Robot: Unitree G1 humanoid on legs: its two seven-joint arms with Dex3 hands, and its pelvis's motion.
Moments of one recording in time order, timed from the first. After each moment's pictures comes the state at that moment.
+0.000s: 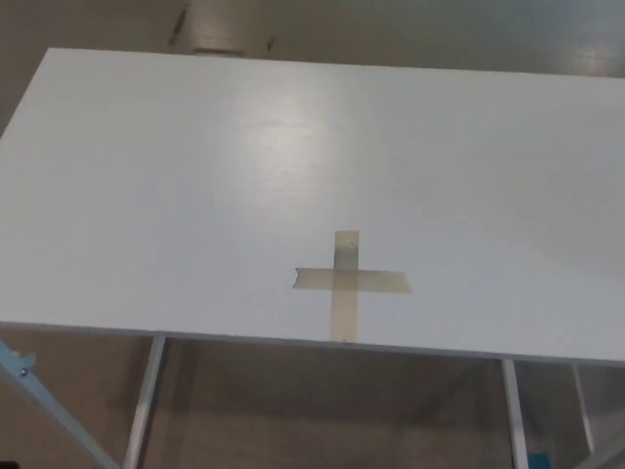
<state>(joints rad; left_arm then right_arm) -0.24 0.48 0.26 1.26 0.06 -0.07 -0.07 -0.30 -0.28 -0.18 1.29 -0.06 -0.01 -0.06</state>
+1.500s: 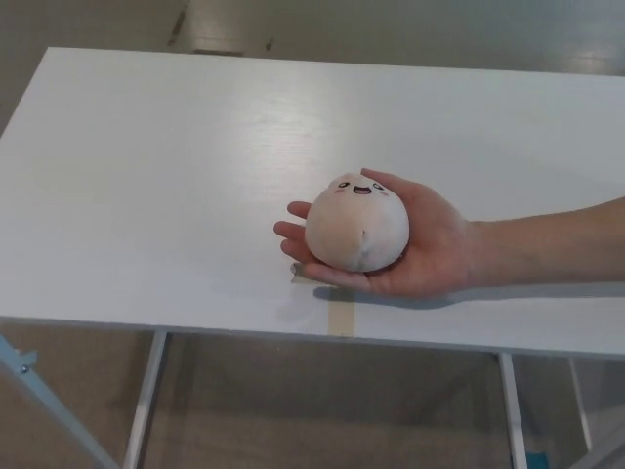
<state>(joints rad) -0.22 0.48 0.12 1.27 0.09 -0.17 -0.07 -0.29 -0.28 -0.20 1.31 -0.05 -0.03 -0.05</state>
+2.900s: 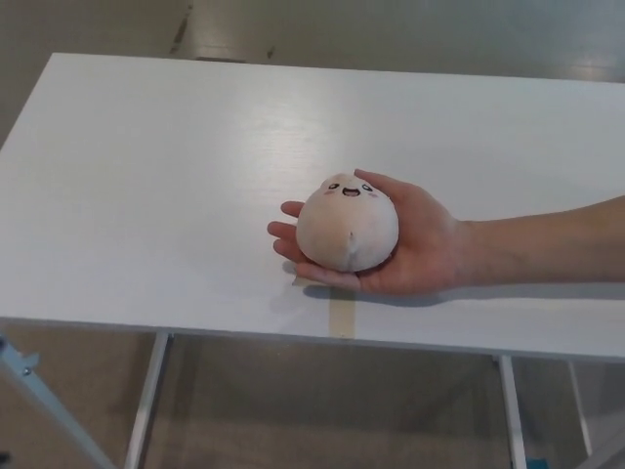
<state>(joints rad) 0.49 0.62 0.43 -0.14 -0.05 -0.53 -0.11 -0.29 -0.28 -0.19 1.31 -0.05 -0.03 -0.04</state>
